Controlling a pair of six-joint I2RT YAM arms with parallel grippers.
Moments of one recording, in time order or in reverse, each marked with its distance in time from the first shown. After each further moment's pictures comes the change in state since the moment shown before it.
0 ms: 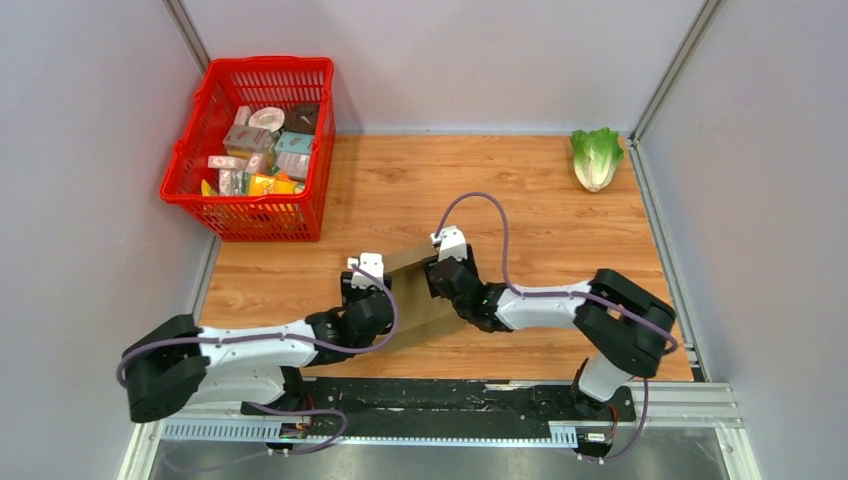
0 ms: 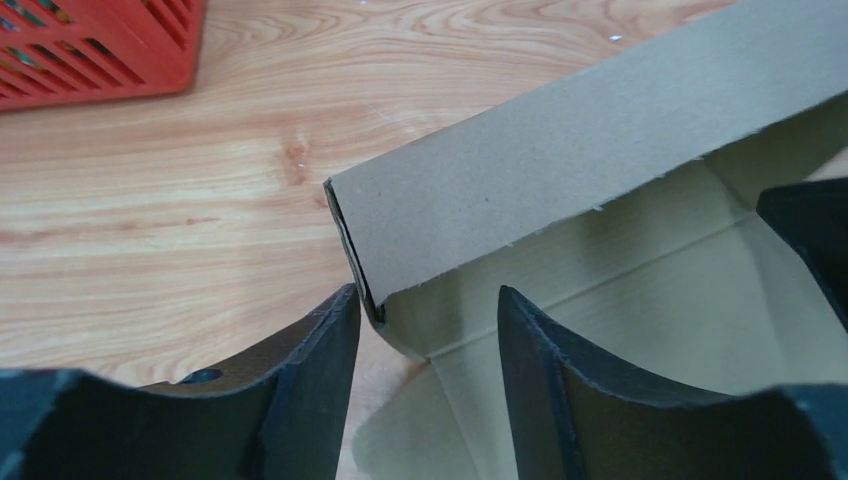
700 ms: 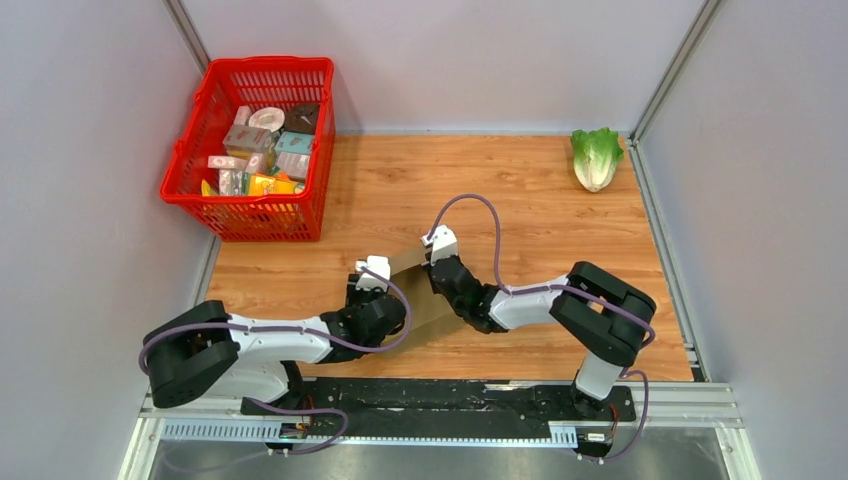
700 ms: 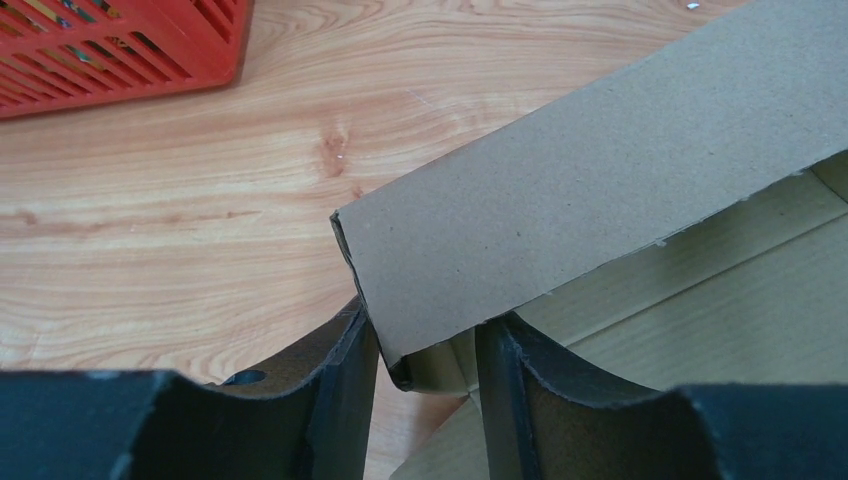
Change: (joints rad) left arm 0.000 0.070 0.000 0.002 -0.048 0.006; right arm -0.034 0.039 -0.033 0.235 -0.116 -0.127
